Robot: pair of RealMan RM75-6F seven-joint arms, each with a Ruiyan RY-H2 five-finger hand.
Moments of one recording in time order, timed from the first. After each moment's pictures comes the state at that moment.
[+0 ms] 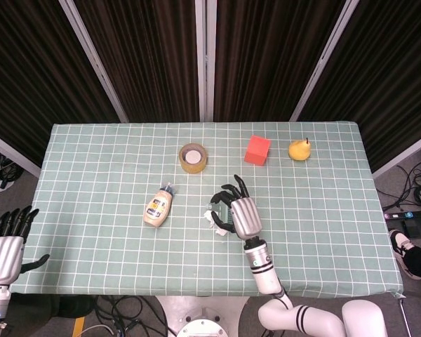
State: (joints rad) left arm -0.04 -1.22 -0.02 -1.52 1.48 1.50 0.07; right arm 0.59 -2.08 0.26 -1.10 -1.50 1.37 0.04
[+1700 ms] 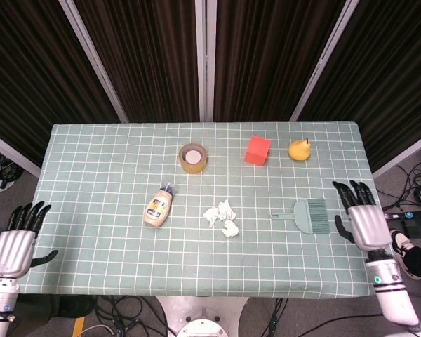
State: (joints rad) left arm -0.09 -1.23 -0.03 -1.54 1.50 1.46 0.11; right arm 0.28 -1.17 0.06 -1.64 -1.40 1.39 -0.13
